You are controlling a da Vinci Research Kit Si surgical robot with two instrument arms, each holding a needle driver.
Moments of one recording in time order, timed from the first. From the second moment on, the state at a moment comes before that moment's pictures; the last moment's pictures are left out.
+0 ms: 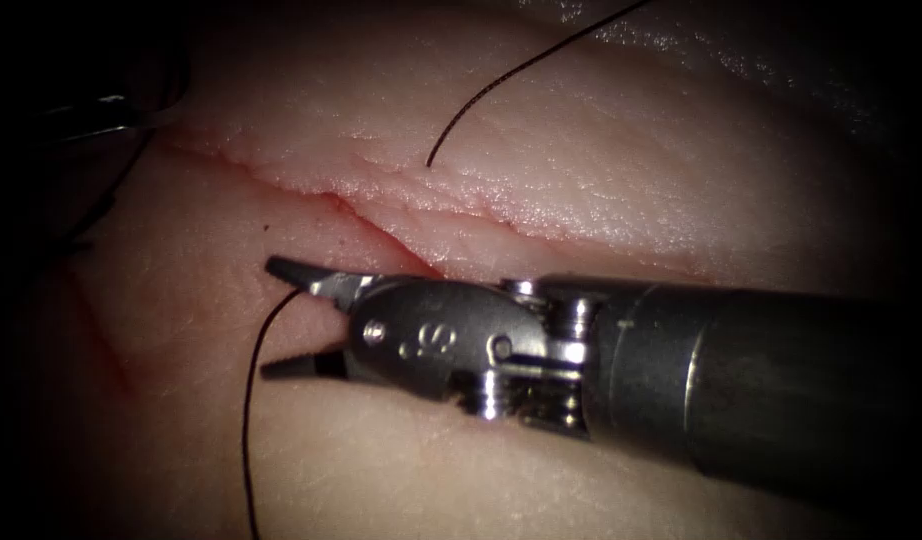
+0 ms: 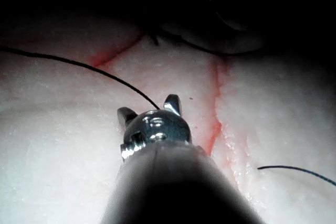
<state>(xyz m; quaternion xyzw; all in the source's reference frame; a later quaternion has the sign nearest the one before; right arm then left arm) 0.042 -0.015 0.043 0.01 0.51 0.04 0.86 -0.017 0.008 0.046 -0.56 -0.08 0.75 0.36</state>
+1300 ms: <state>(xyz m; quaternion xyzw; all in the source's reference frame) 0.046 -0.024 0.030 0.20 0.54 -0.13 0.80 -0.017 0.008 0.046 -0.56 -0.08 0.75 0.36</state>
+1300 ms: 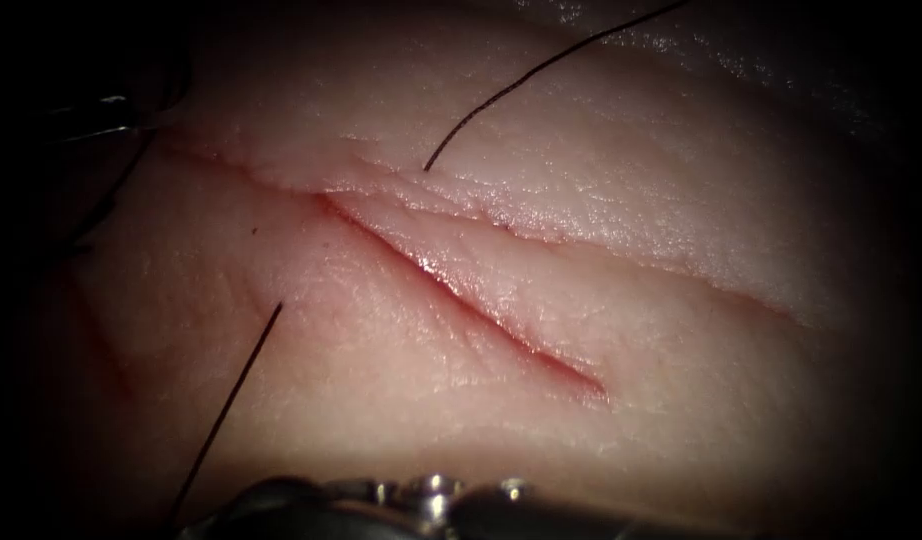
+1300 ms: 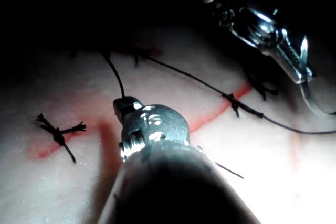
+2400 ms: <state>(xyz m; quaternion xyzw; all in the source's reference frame) 0.043 -0.015 0.043 0.05 0.52 0.01 0.85 -0.017 0.008 0.046 -0.56 -0.08 0.75 0.36</state>
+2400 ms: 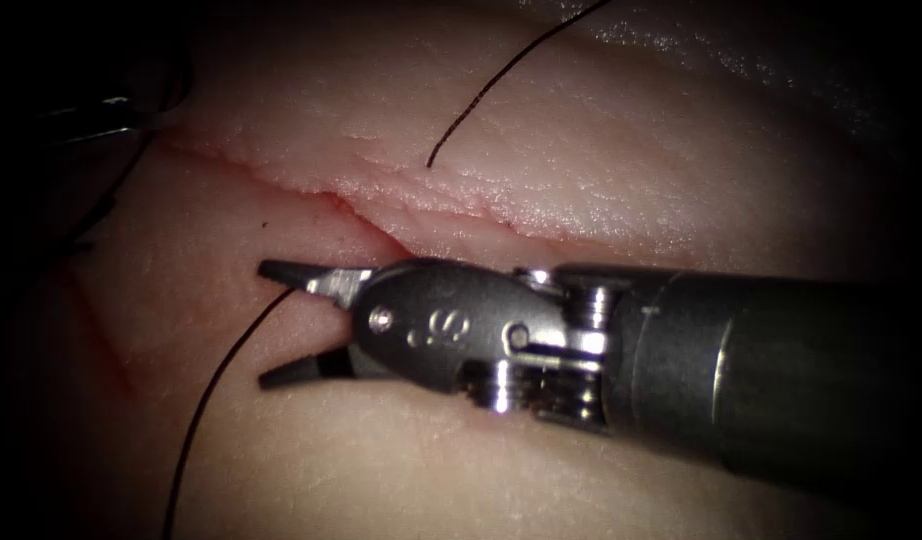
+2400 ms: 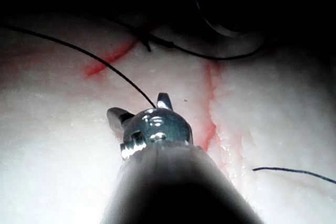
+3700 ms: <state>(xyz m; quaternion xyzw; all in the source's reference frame) 0.044 -0.021 0.032 0.15 0.55 -0.11 0.81 -0.017 0.008 0.046 -0.56 -0.08 0.75 0.36</state>
